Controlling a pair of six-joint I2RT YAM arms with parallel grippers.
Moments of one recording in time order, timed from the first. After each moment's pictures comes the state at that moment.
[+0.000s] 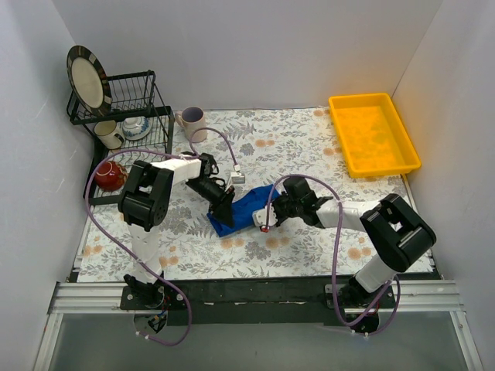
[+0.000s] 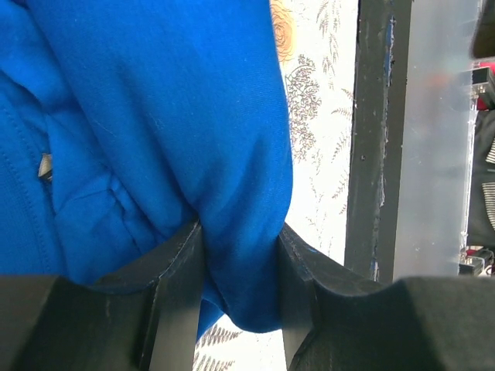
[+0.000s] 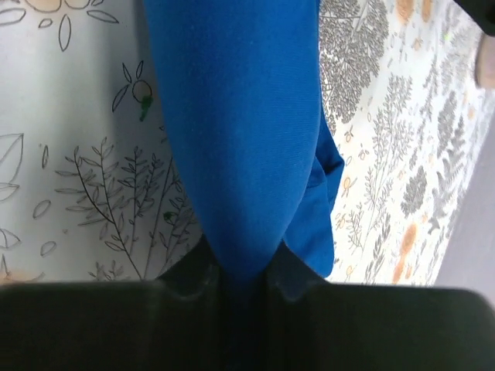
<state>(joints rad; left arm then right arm) -0.38 2.03 1.28 -1.01 1.01 0.89 0.70 1.58 0.62 0.23 -0.39 -1.35</state>
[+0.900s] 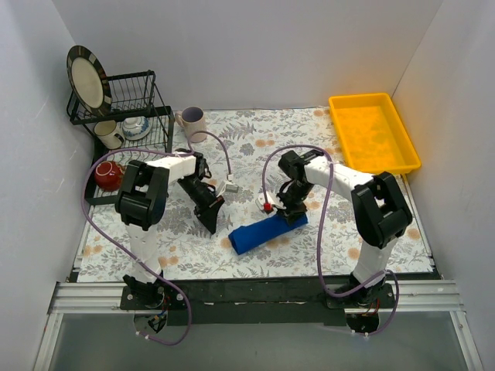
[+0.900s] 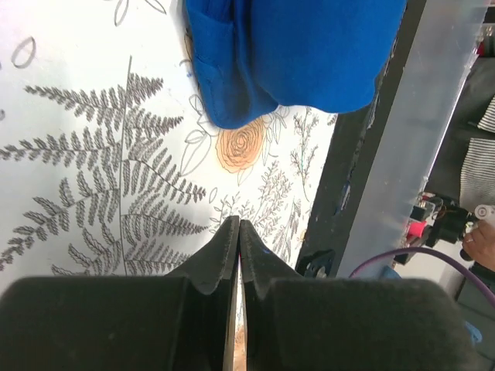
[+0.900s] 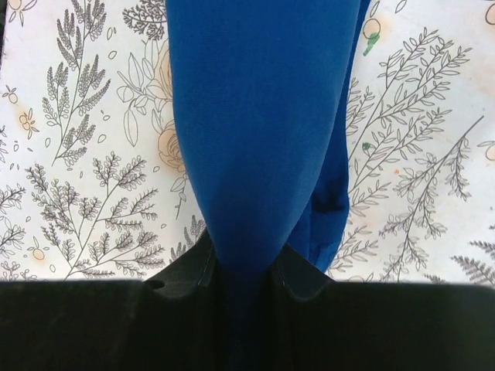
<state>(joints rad) -0.33 2.02 1.31 -1.28 0.79 0.94 0.59 1.78 1.24 -1.08 -0.55 -1.46</state>
